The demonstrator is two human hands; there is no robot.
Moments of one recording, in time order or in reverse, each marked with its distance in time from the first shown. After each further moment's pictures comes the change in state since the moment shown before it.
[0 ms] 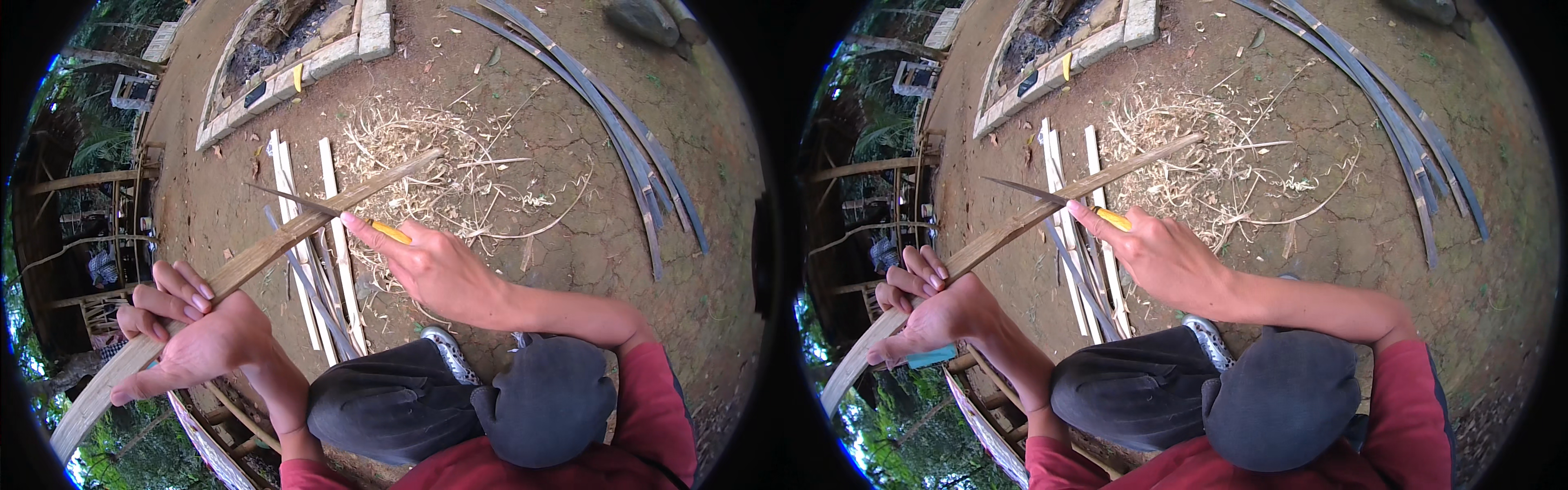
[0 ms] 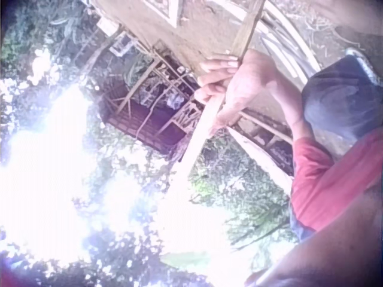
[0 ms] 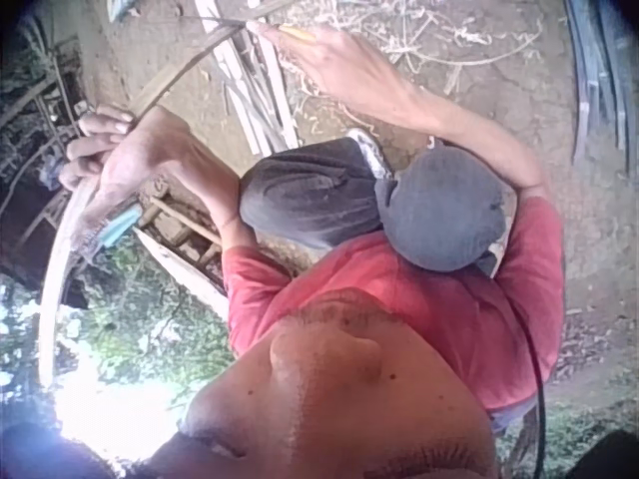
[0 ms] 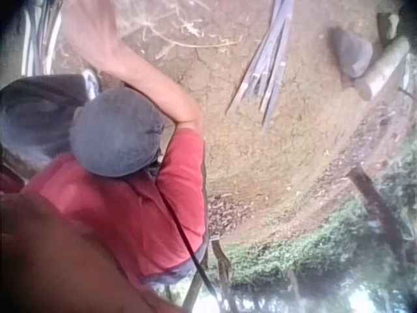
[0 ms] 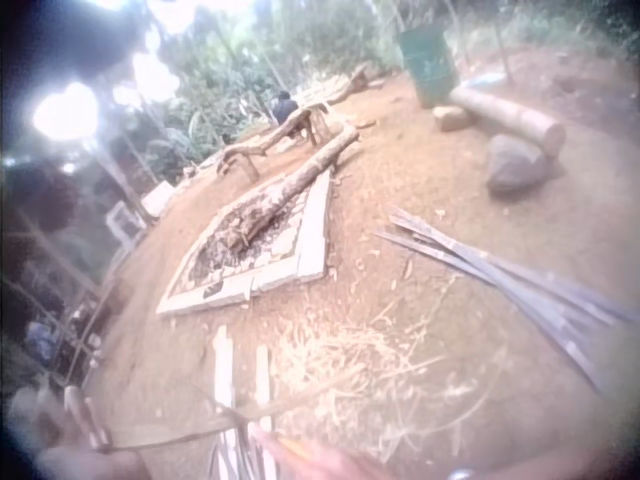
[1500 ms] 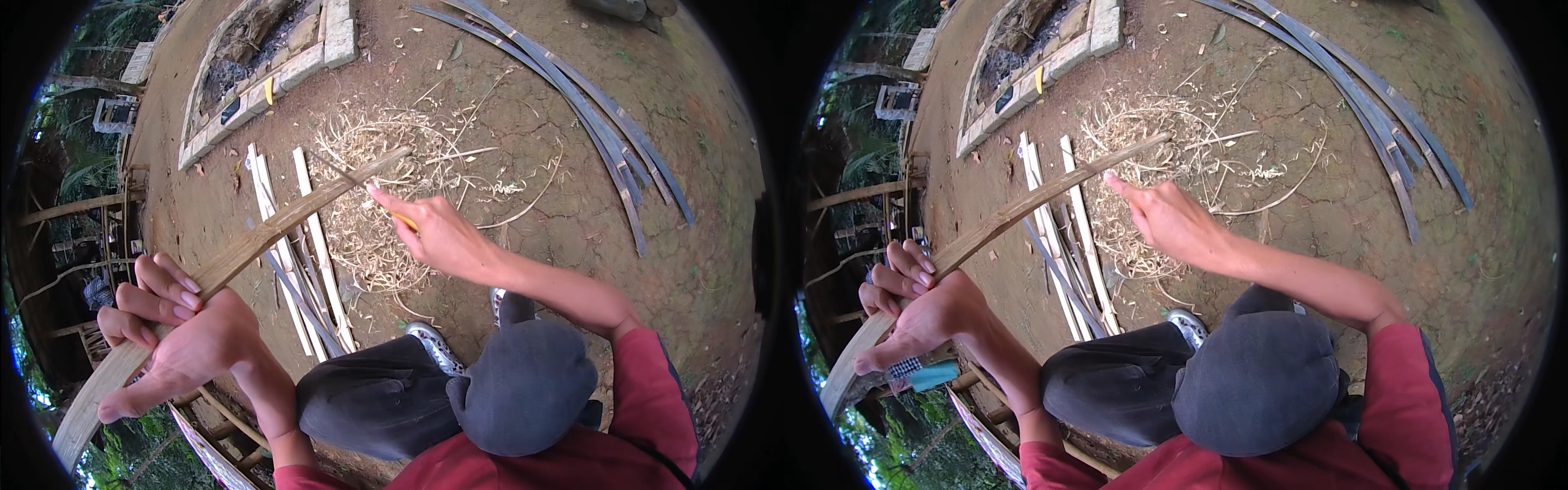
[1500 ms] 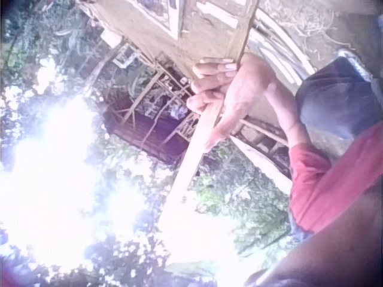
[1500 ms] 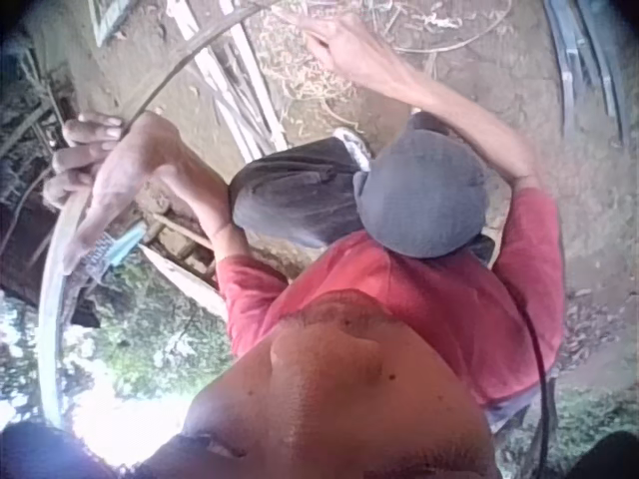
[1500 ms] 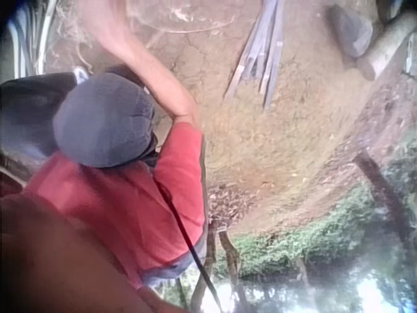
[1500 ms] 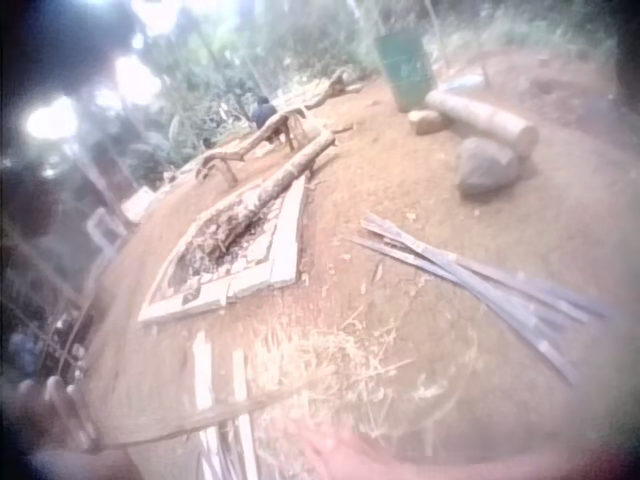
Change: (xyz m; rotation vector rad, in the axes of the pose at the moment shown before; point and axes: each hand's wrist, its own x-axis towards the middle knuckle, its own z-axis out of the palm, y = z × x) left_hand -0.019 0.020 0.028 -0.016 -0.108 0.033; right_hand -0.017 0.049 -0.014 0.133 -0.052 0.340
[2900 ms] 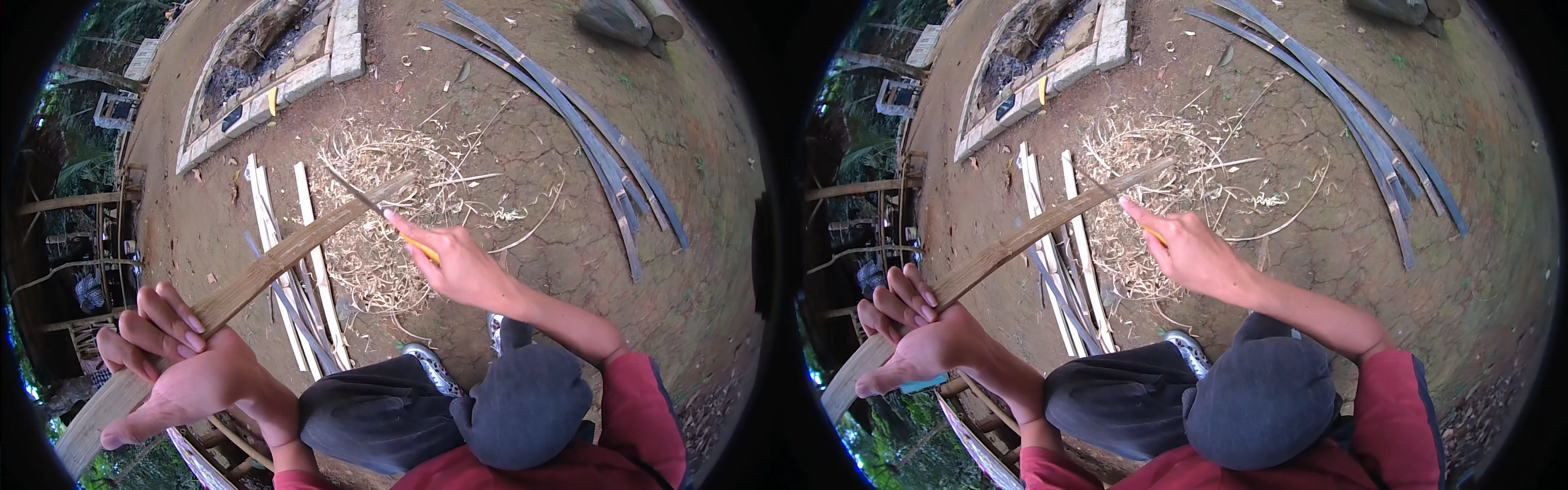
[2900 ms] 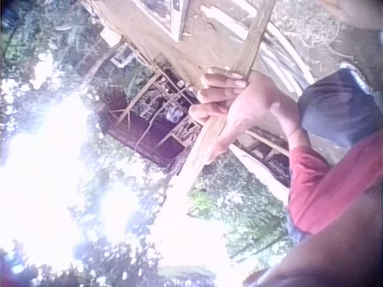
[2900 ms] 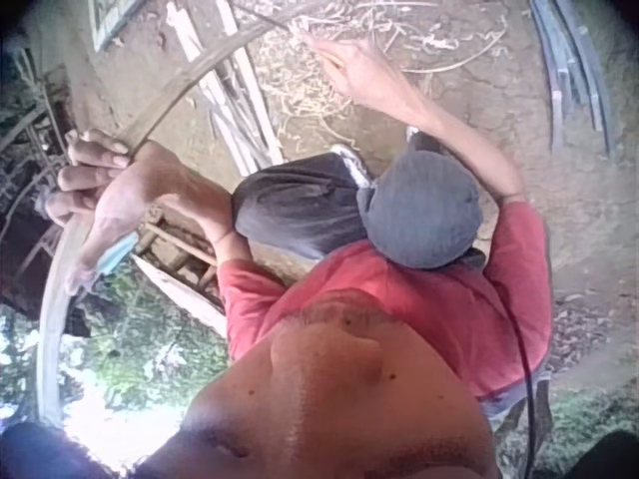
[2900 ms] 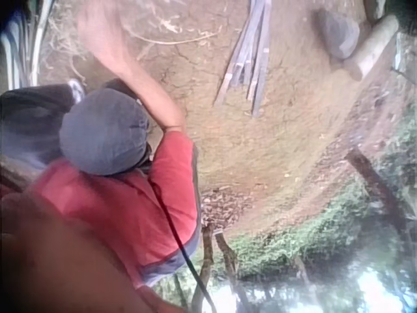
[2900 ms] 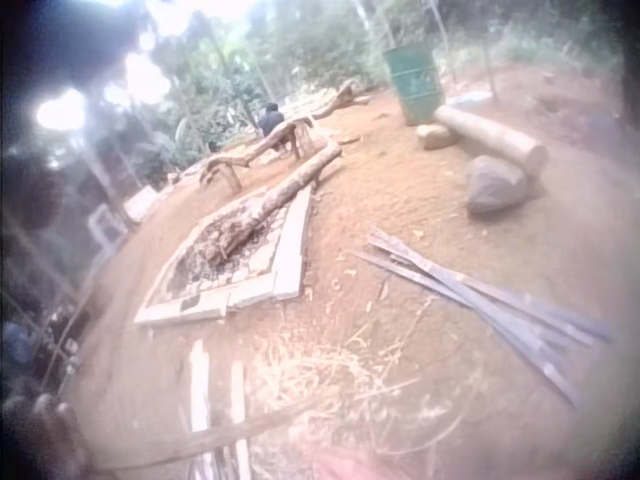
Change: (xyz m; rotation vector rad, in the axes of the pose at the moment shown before) left_hand 0.004 -0.004 0.005 -0.038 0.078 -0.123; right_hand -0.004 0.009 -0.009 0.066 0.112 -0.064
